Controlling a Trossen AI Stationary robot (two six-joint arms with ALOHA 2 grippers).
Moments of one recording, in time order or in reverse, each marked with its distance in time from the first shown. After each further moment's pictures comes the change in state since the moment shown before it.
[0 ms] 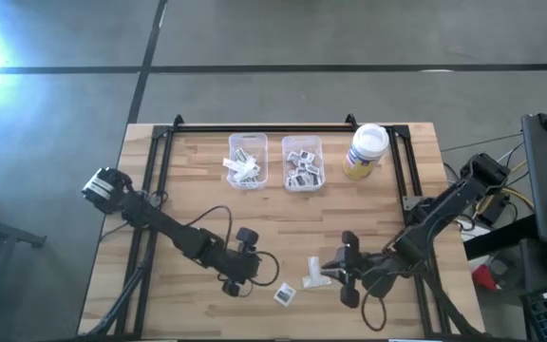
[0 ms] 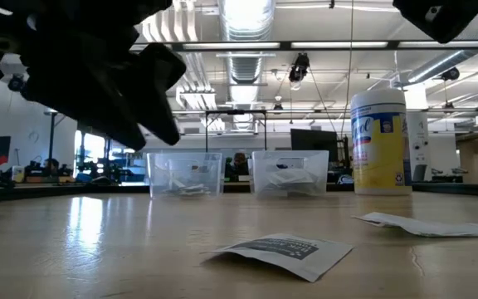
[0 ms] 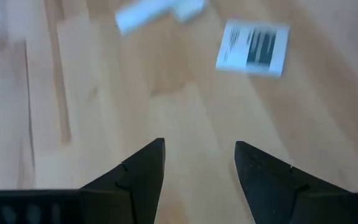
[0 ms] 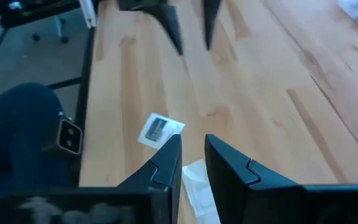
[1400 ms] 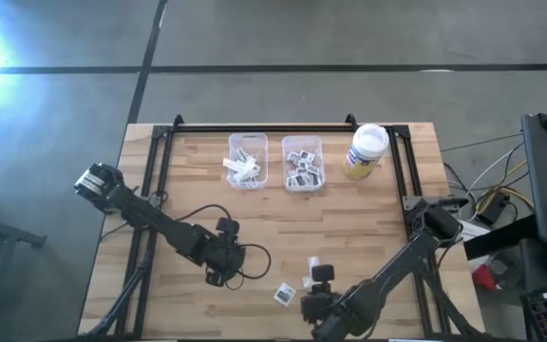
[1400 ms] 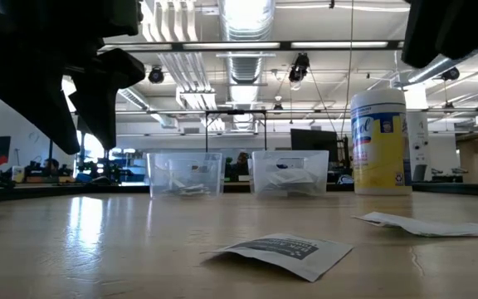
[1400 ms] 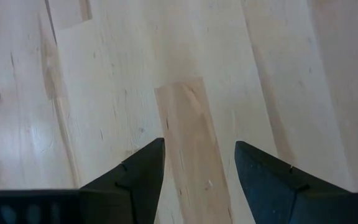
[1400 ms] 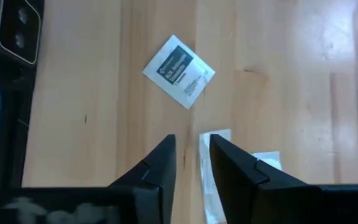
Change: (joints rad) left arm -0.006 -0.080 0.068 -0.505 -0.014 -0.187; right arm 0.024 0.640 0.744 -0.658 -0.097 -0.152
